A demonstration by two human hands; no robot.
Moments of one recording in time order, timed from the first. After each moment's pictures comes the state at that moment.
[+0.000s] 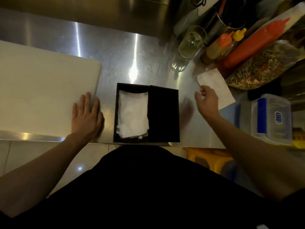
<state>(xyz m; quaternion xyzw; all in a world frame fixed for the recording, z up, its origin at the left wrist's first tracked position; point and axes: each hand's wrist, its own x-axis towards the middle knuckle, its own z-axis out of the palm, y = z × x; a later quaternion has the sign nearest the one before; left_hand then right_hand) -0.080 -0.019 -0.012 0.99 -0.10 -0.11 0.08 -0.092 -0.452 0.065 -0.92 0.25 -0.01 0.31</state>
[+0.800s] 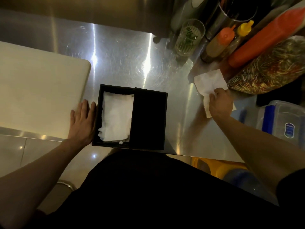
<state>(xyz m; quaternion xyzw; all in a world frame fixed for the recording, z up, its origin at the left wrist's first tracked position) -0.099 -0.065 0.005 0.97 -0.08 -0.21 0.06 -0.069 -0.565 0.015 -0.95 0.28 0.04 0.16</state>
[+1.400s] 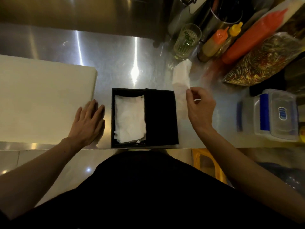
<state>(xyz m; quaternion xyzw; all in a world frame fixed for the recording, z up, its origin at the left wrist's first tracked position) -0.066 -0.018 0.003 0.96 -0.24 -0.14 0.04 -0.108 -0.395 0.111 -0.88 0.23 -0.17 0.37</state>
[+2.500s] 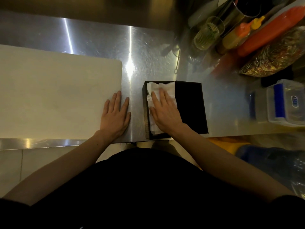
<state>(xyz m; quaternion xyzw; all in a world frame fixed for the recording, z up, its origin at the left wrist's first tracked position) -0.058 0.006 -0.022 0.96 -0.24 -0.10 0.09 -0.095 -0.206 0.047 -0.98 0.03 0.17 0.07</state>
